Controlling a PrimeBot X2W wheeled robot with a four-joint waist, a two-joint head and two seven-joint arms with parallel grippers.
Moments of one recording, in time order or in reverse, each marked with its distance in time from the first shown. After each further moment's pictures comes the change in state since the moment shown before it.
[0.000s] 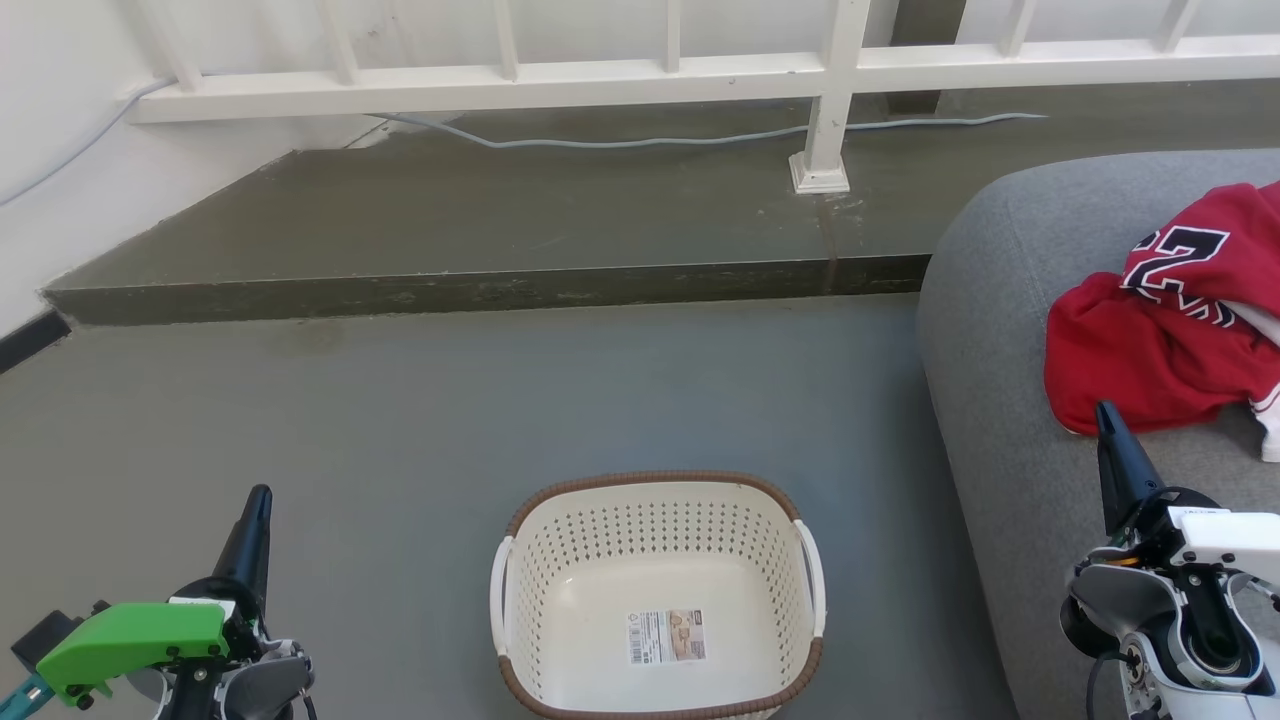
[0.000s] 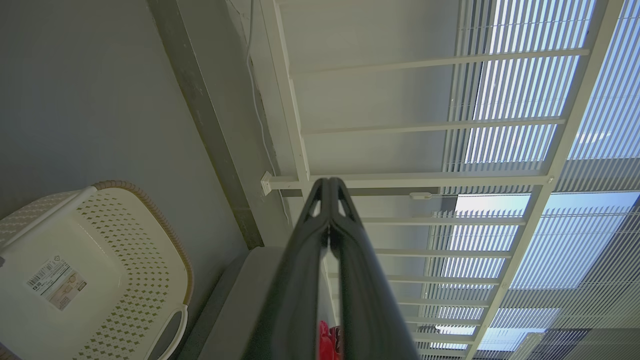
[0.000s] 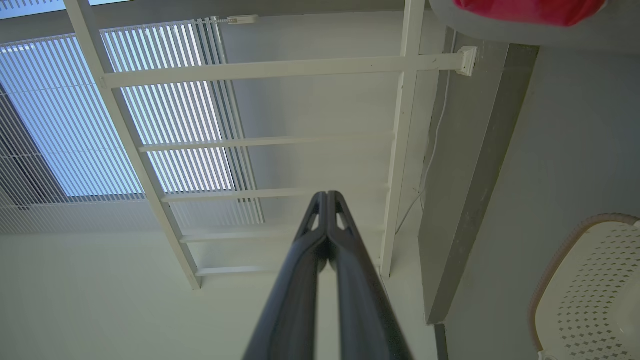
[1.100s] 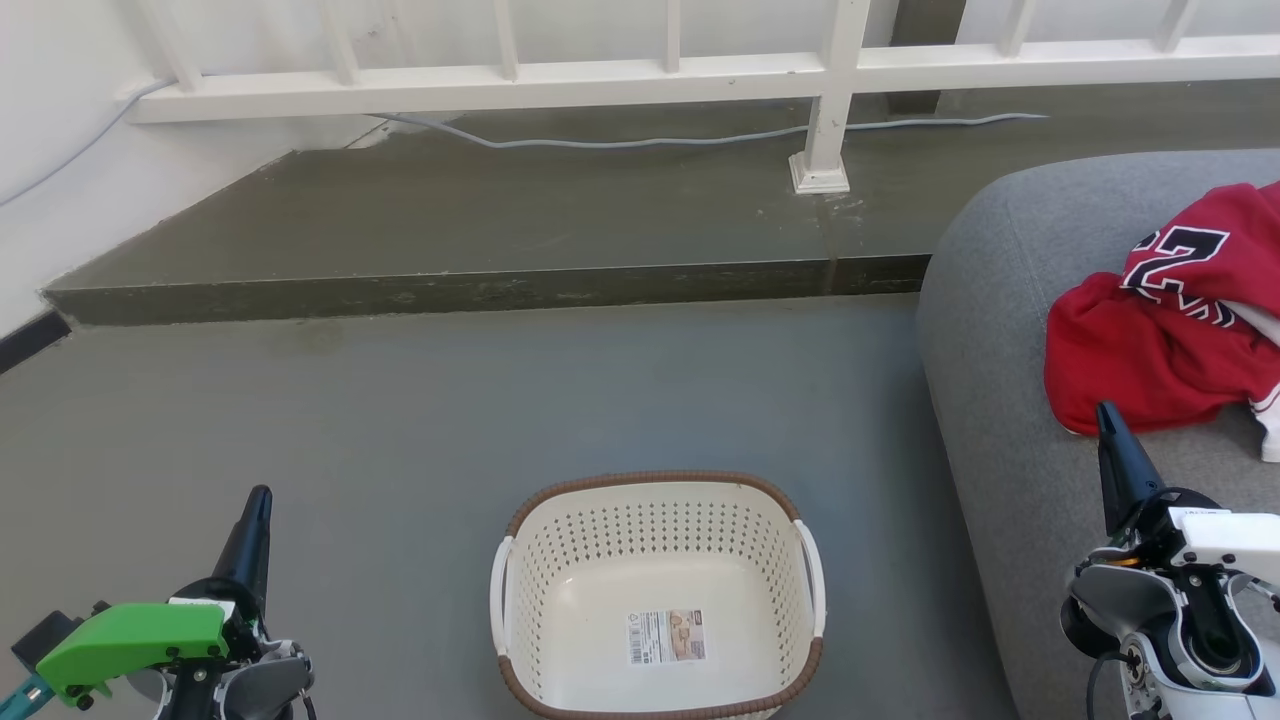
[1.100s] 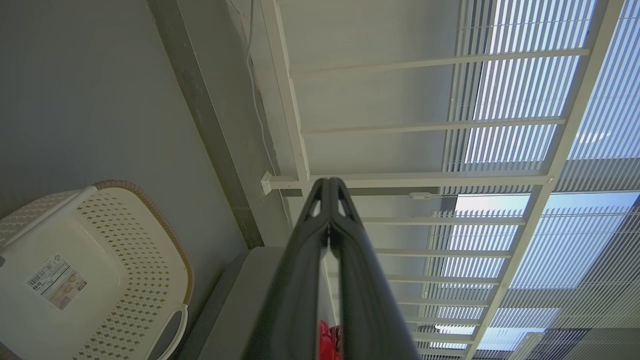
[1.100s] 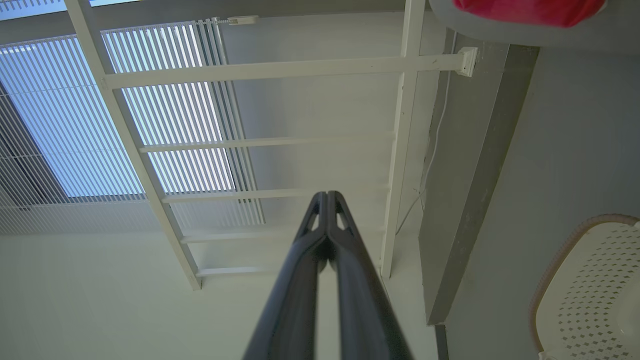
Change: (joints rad) left arm 0.000 0.000 0.002 0.003 0.000 -0.002 0.003; right arm 0.000 0.001 -0.002 0.002 0.000 0.003 0.000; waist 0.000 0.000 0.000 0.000
